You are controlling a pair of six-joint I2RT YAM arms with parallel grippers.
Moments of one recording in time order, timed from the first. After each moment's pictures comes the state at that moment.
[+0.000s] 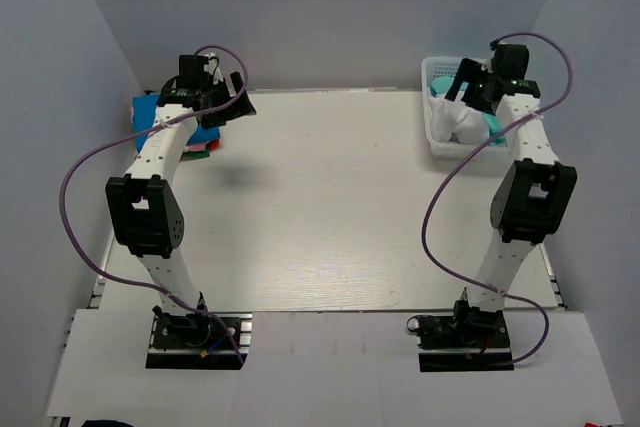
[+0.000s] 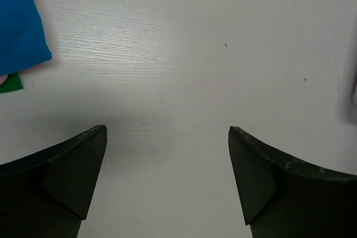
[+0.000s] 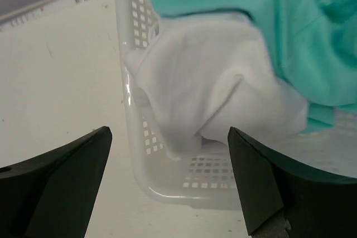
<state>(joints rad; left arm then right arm) -0.08 1.85 1.73 -0.63 0.19 -0.35 -0.10 1.93 1.84 -0.57 -0.13 0.22</state>
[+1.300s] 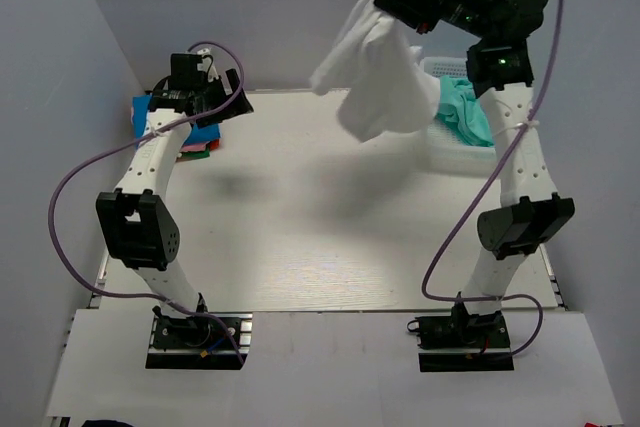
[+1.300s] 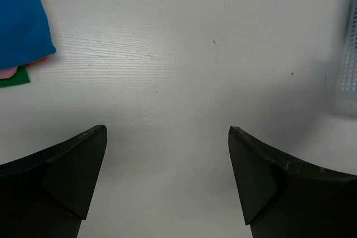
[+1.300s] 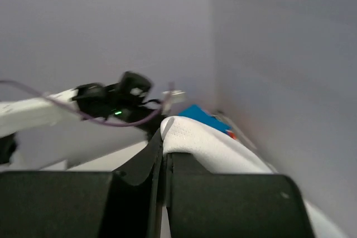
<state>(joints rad) -0.08 1.77 1.70 -0.65 0.21 -0.34 0.16 1.80 2.22 0.08 -0.96 0.58</state>
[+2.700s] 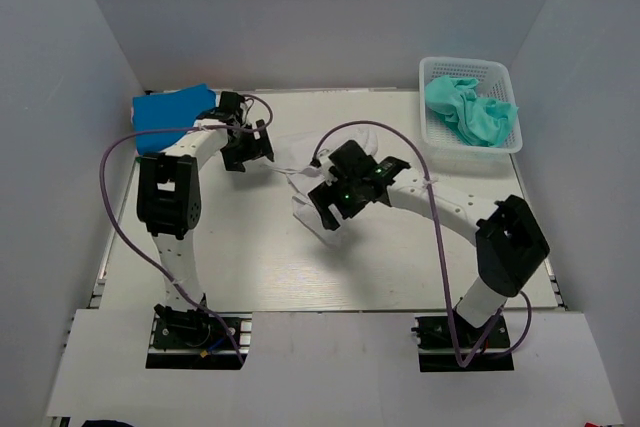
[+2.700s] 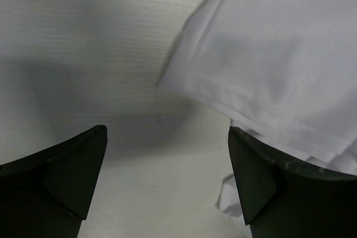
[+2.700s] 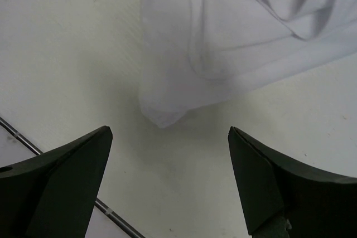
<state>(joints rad) -0.17 2.04 1.57 -0.63 0.14 -0.42 0.80 1.63 1.25 -0.64 -0.15 0.05</state>
